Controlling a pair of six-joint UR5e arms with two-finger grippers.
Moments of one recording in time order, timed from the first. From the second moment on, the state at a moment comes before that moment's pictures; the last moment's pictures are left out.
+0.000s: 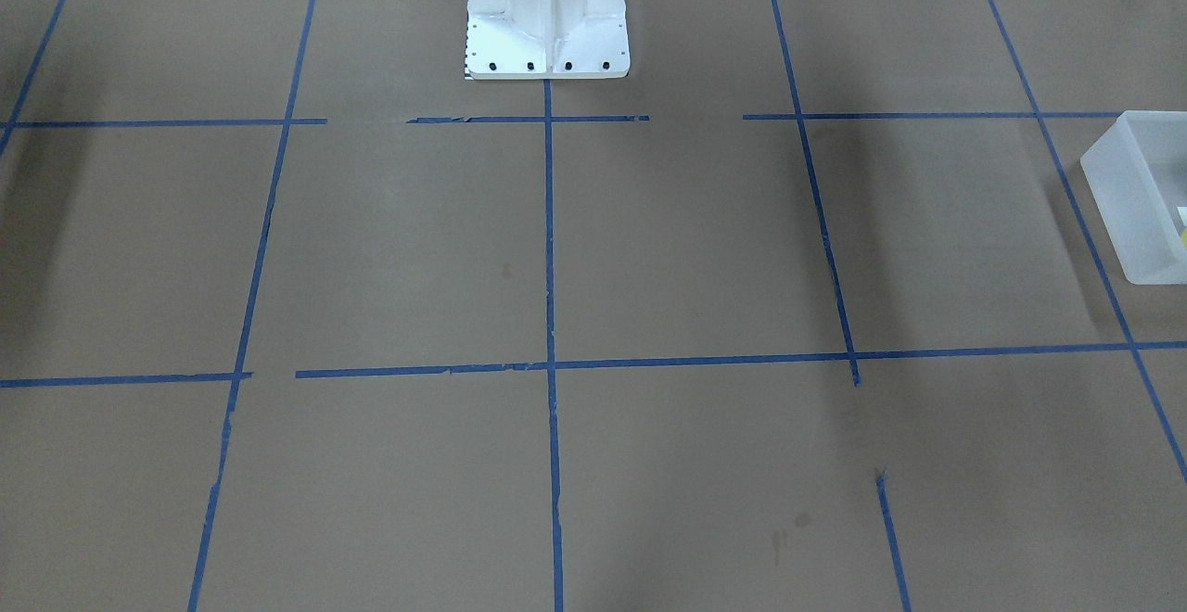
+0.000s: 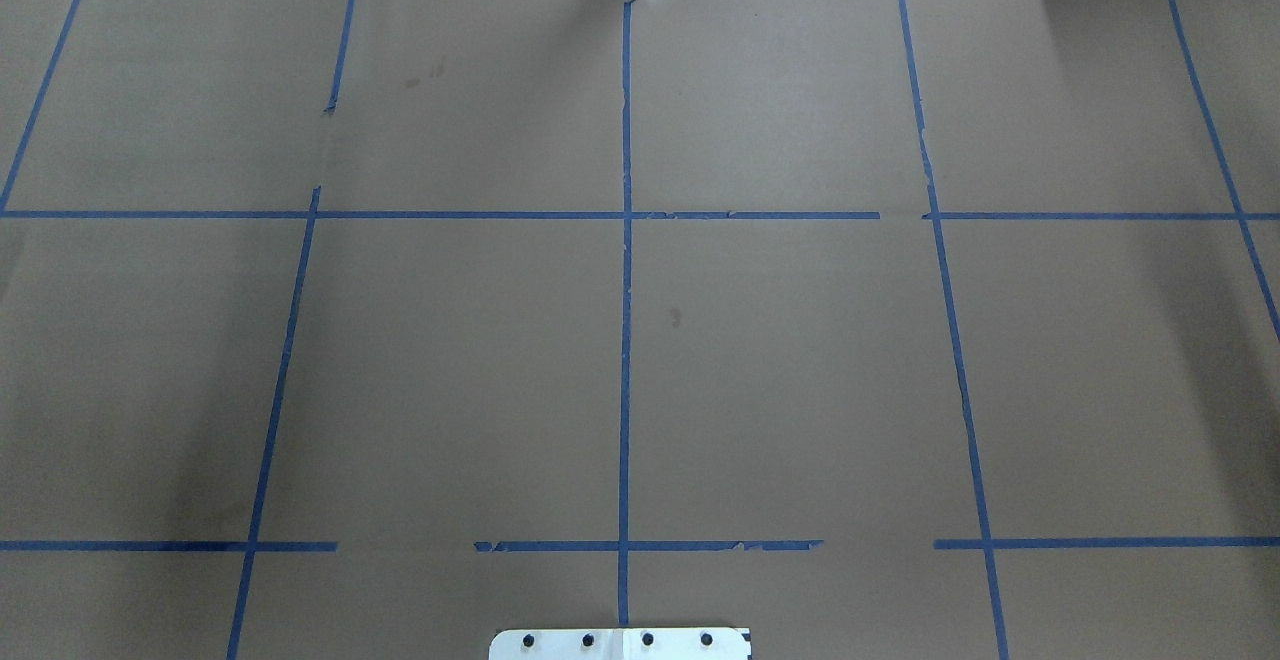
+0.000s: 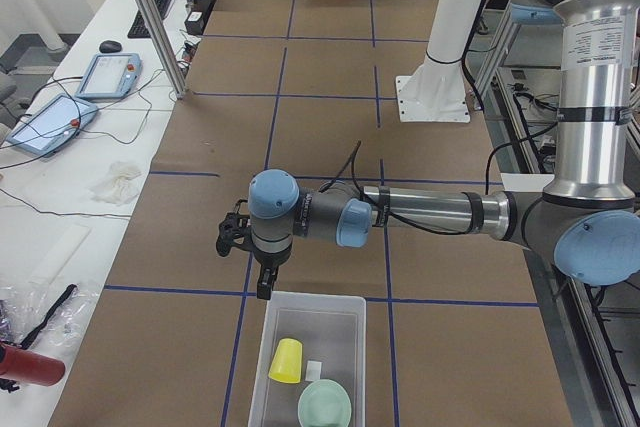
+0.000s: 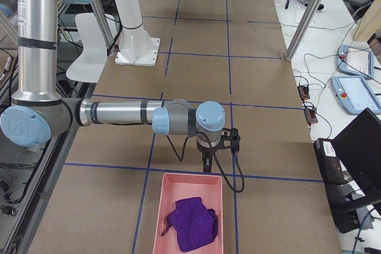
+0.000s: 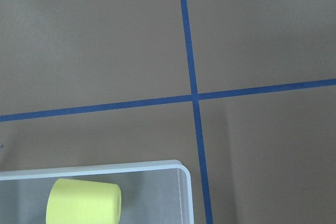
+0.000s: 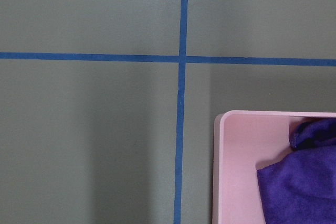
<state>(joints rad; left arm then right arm) -1.57 -1.52 -1.67 -1.70 -2.32 -0.01 1.59 -1.67 1.73 -1.60 2.38 -0.01</state>
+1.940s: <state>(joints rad) -1.58 -1.51 -1.67 -1.71 -2.32 -0.13 1.59 -1.67 1.73 -1.59 2.38 0.15</state>
